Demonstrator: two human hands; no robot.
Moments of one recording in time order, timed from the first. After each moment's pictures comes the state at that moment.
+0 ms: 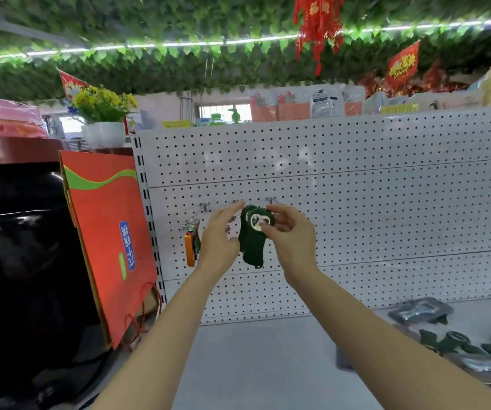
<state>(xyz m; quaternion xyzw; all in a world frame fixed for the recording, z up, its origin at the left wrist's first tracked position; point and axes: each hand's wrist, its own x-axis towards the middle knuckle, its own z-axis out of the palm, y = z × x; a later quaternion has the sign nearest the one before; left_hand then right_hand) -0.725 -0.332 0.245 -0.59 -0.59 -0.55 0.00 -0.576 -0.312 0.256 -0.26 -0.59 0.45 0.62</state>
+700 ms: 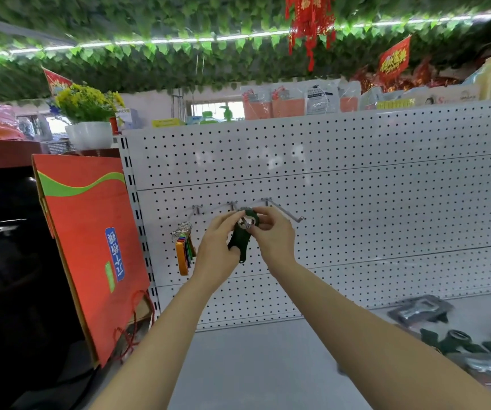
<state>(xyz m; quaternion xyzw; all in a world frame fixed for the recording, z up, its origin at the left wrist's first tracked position) -0.734 -0.310 0.234 -0.62 -0.61 -0.50 0.03 -0.617 -0.256 0.246 -0.30 -0.63 0.39 0.60</state>
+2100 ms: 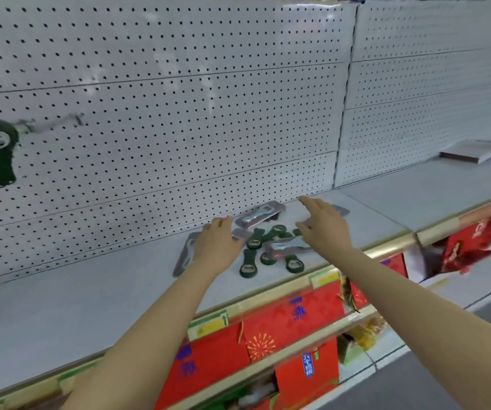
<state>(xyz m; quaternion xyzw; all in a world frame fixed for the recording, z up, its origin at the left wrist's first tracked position) -0.384 -0.226 0.067 -0.68 -0.71 -0.17 -0.01 -0.148 -0.203 0.081 -0.58 -0.76 -0.01 0.31</state>
